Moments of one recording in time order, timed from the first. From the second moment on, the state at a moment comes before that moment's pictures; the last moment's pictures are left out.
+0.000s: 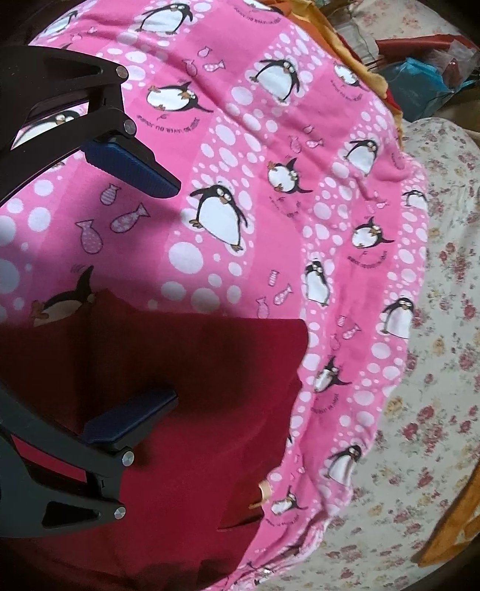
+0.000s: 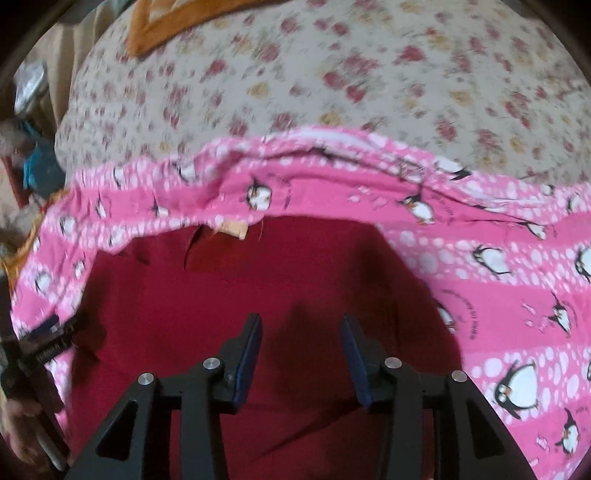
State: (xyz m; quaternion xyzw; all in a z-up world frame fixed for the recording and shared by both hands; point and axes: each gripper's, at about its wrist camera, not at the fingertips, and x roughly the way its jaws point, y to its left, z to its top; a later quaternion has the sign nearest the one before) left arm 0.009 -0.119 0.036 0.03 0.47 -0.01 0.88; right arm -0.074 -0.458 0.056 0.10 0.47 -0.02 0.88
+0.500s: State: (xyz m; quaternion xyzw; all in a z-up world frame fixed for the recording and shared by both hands) left arm -0.009 -0.118 0.046 0.03 0.47 -0.03 0.88; right arm -0.095 -0.494 0.053 0.16 0.48 -0.04 0.86
